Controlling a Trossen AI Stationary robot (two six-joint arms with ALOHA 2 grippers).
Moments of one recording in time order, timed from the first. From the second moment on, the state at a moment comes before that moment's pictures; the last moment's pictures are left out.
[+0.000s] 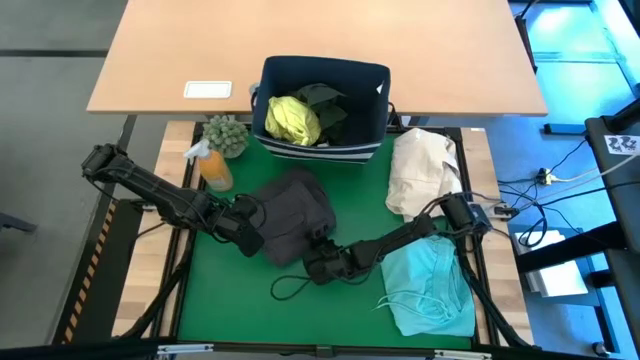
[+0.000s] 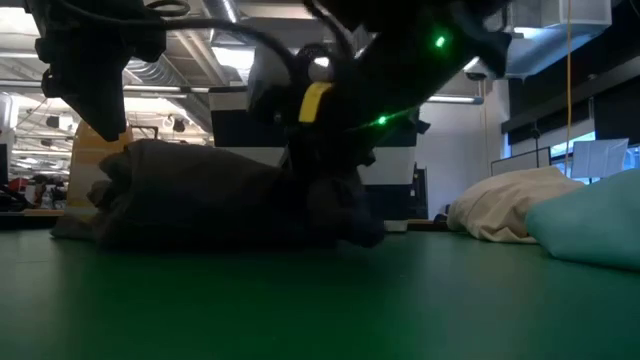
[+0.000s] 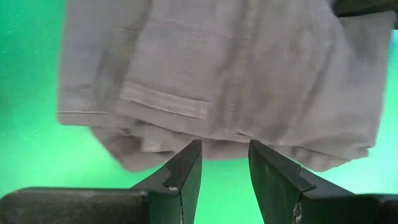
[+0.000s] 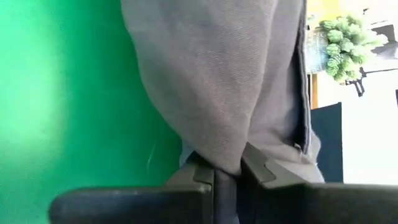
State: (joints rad) left arm -0.38 1.19 0.85 -0.93 -0.30 -1.17; right arm 0.39 2.18 1.43 -0.18 0.80 -0.44
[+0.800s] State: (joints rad) left arm -0.38 1.19 0.85 -0.93 -0.30 -1.17; right arm 0.60 2.18 1.57 -0.57 0.58 -0.16
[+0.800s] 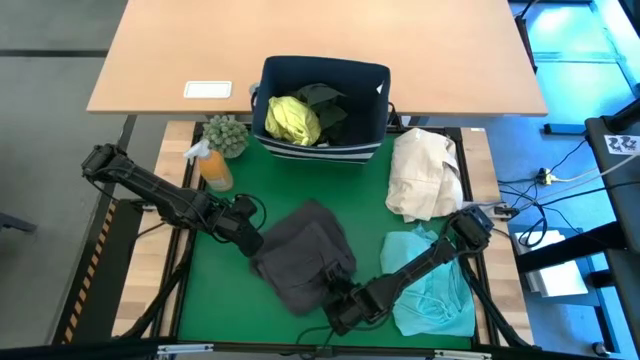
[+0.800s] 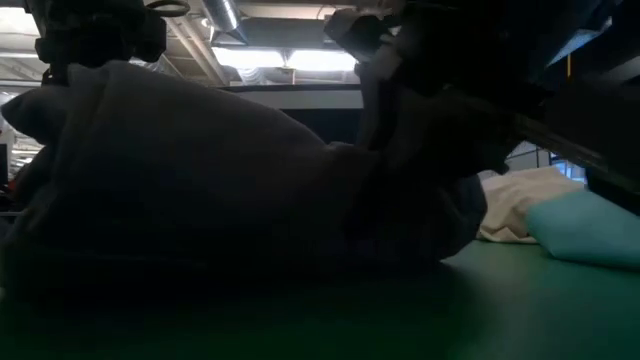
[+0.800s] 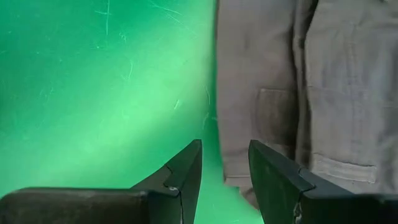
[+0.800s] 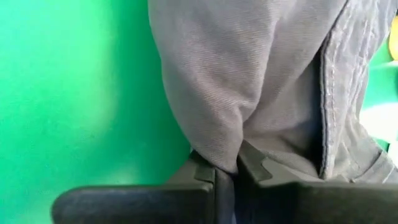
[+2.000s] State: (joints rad) left arm -0.40 1.19 0.85 -0.36 -0.34 -0.90; right arm 0.56 2.18 1.57 -0.50 0.50 -0.06
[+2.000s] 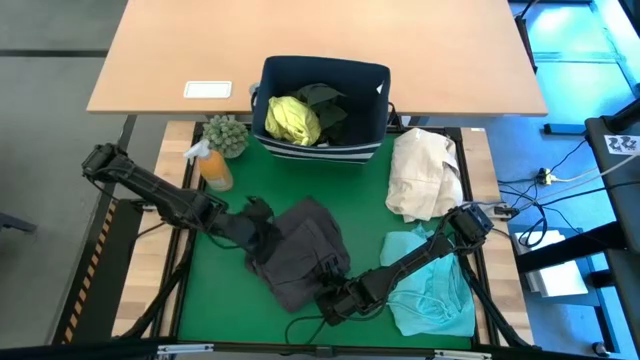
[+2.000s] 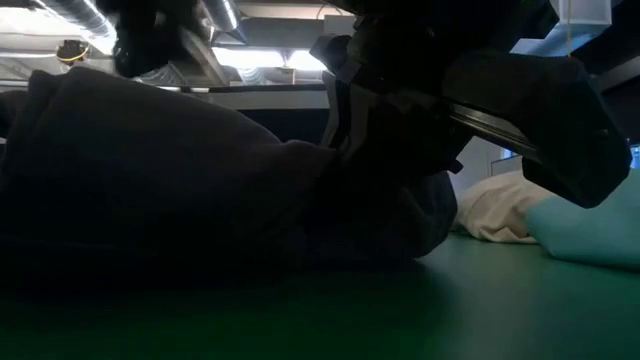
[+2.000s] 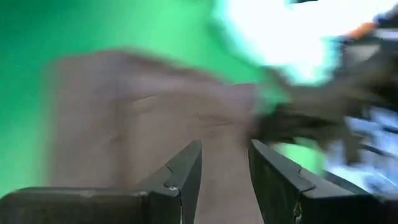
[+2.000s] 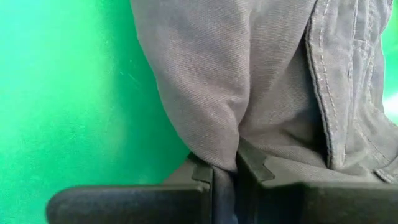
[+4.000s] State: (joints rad) left arm -0.83 1.68 1.24 -0.65 -0.80 -0.52; right arm 0.56 2.18 1.57 -0.50 0.53 0.00
